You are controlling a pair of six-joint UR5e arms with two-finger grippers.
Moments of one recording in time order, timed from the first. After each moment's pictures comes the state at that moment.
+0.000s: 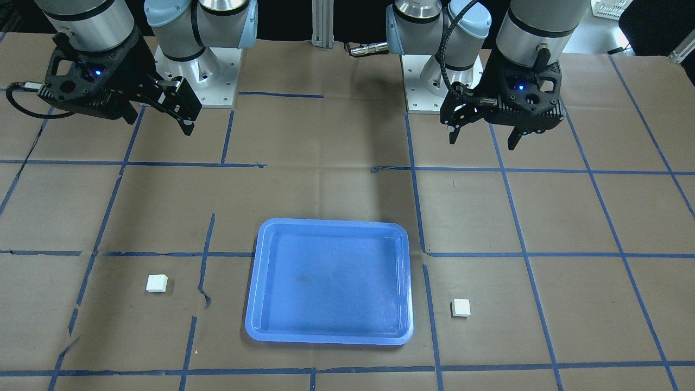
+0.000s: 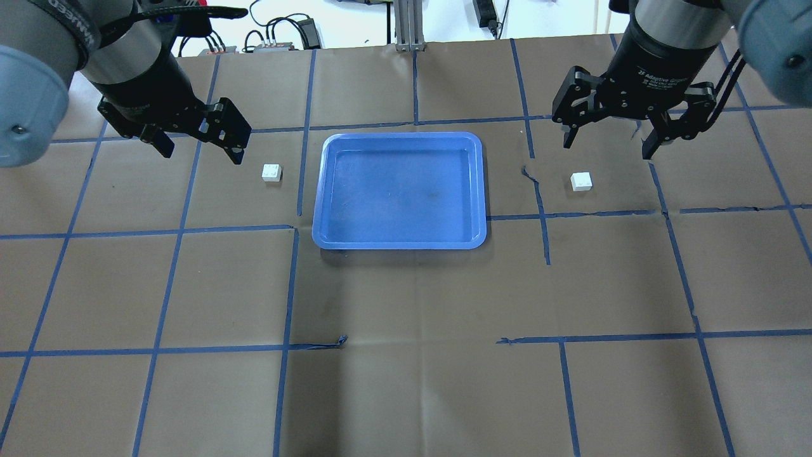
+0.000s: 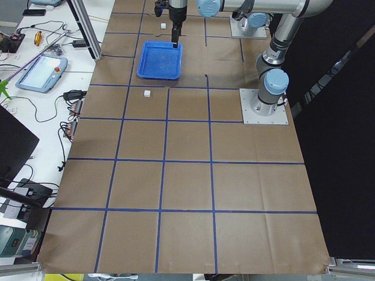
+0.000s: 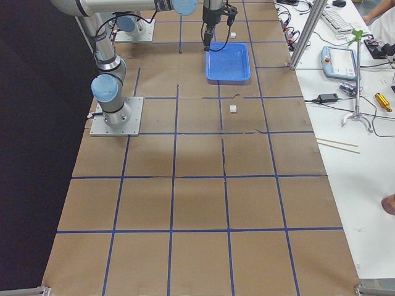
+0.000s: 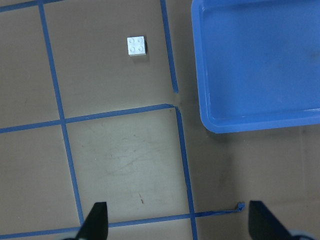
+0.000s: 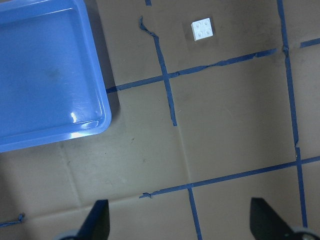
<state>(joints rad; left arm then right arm) -1.56 -1.55 -1.59 -1.53 1.61 0.15 1.57 -1.58 1.53 -1.48 -1.55 0.22</state>
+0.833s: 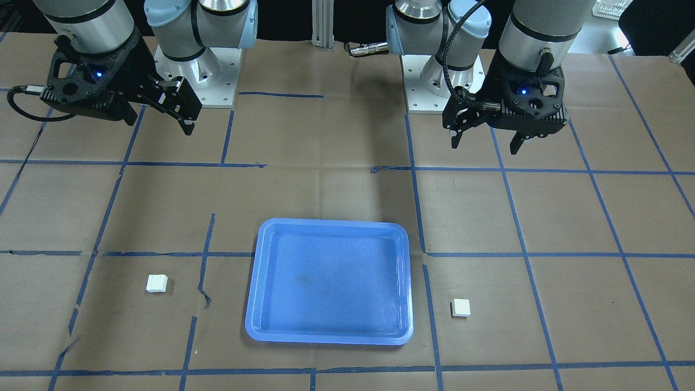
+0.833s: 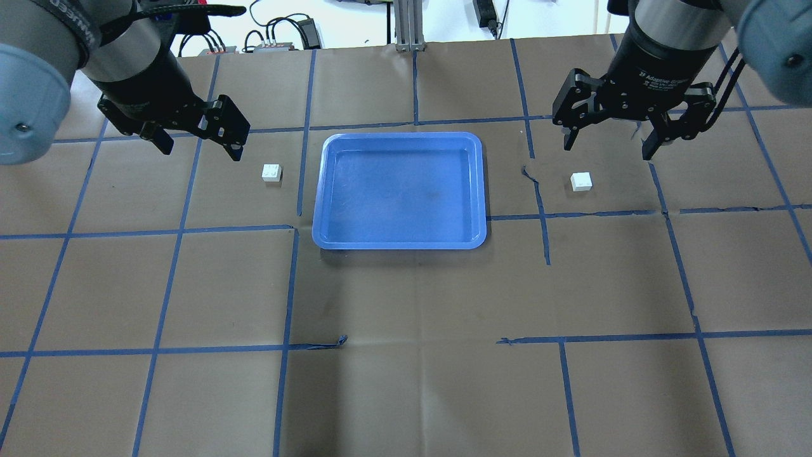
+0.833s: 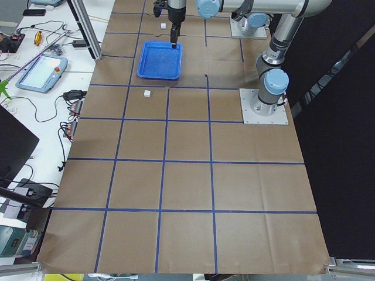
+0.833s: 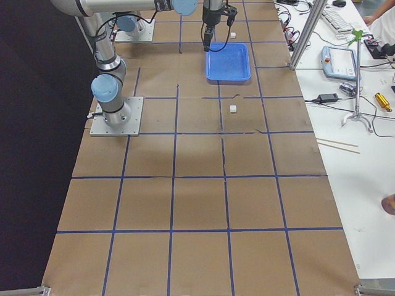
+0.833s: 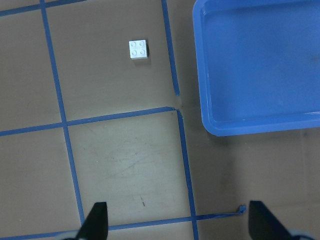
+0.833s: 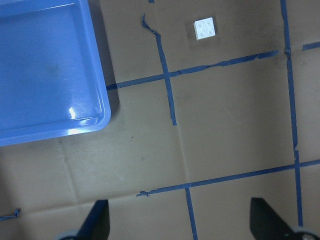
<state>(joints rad) -1.55 -1.56 -1.59 -1.50 1.61 0.16 1.56 -1.58 1.53 -1.48 -1.55 0.13</state>
